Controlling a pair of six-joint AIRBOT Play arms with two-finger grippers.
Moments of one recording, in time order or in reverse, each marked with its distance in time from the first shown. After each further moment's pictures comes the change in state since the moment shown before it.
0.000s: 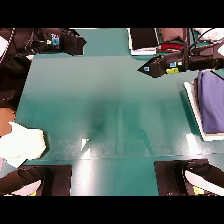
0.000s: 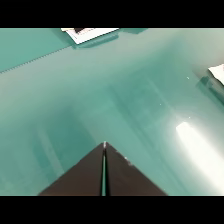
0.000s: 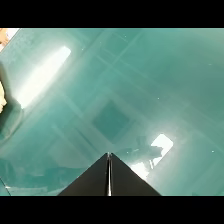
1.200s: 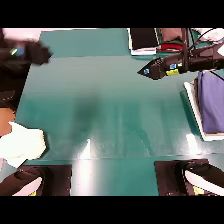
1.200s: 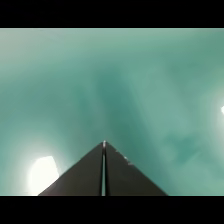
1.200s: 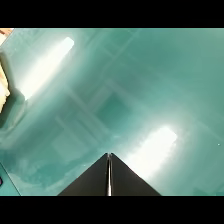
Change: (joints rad) left arm 0.266 0.206 -0.175 0.144 -0.305 -0.037; right arm 0.000 0.000 0.000 -0.001 0.036 0.000
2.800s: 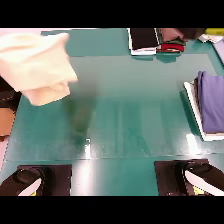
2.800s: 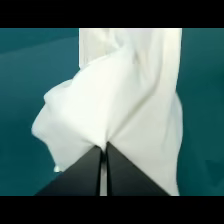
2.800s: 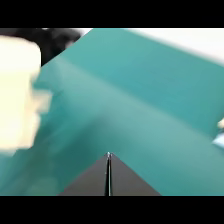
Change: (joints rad) left arm -0.183 0.121 0.241 0.247 -0.162 -0.055; right arm 0.001 0.083 0.369 -0.245 -0.114 0.115
